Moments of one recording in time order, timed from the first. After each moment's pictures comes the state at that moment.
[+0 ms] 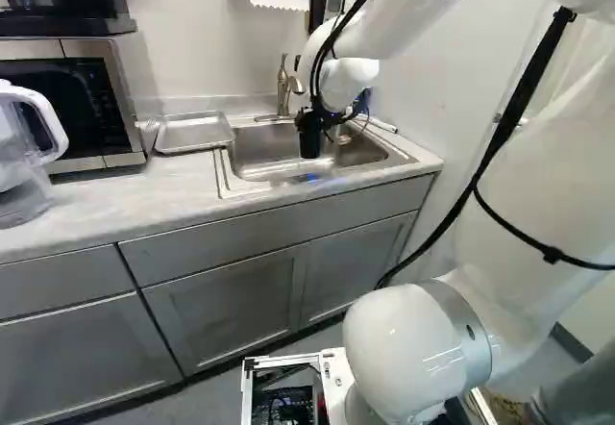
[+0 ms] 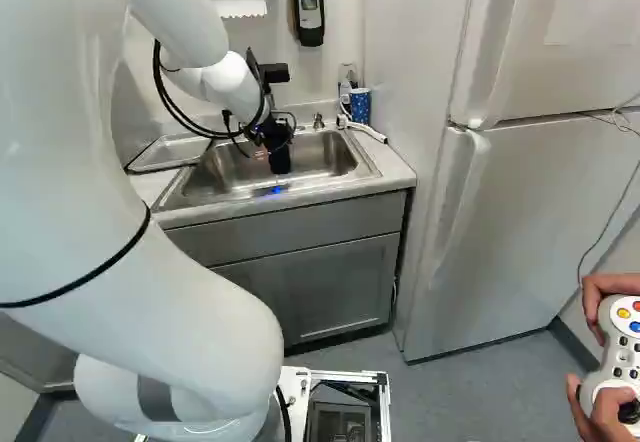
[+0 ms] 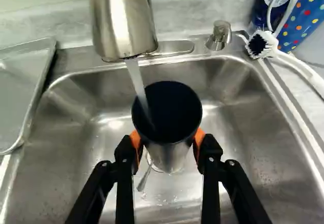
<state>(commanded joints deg) 7.0 3.2 -47.2 18.0 -1.7 -16.1</state>
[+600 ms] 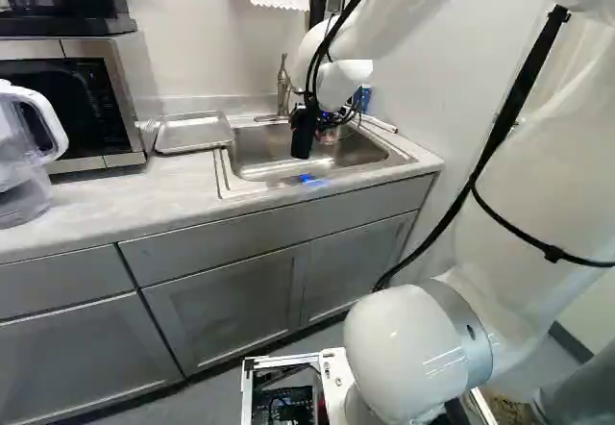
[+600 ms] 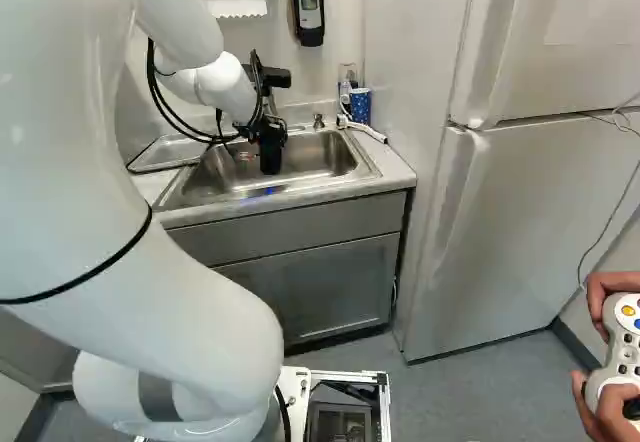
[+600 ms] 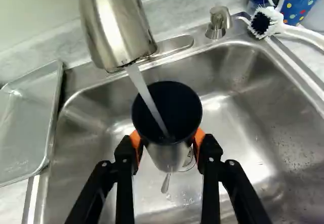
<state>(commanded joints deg) 8.0 2.8 -47.5 11.7 -1.7 1.4</state>
